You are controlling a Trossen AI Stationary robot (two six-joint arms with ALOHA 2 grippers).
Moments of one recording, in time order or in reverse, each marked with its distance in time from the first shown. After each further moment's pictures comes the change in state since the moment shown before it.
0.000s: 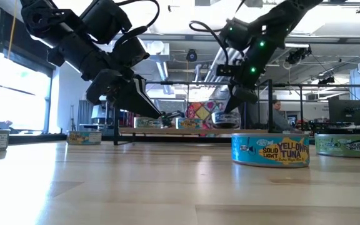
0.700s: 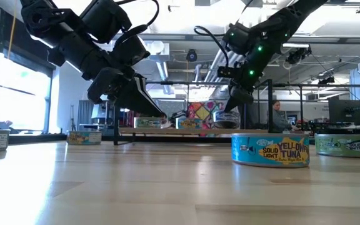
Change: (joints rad) left arm 0.000 0.000 0.000 0.014 0.000 -0.003; right arm -0.104 0.000 0.000 0.069 -0.045 -0.045
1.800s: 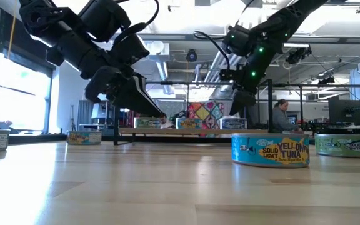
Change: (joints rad) left arm -0.013 0.000 0.000 -0.001 0.000 -0.007; right arm 0.008 0.000 0.000 -0.062 0.033 0.074
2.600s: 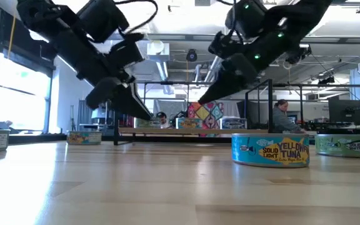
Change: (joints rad) left arm 0.000 -0.062 0.000 -0.156 -0.198 -0.018; right arm 0.385 0.000 -0.173 0.448 -0.306 0.269
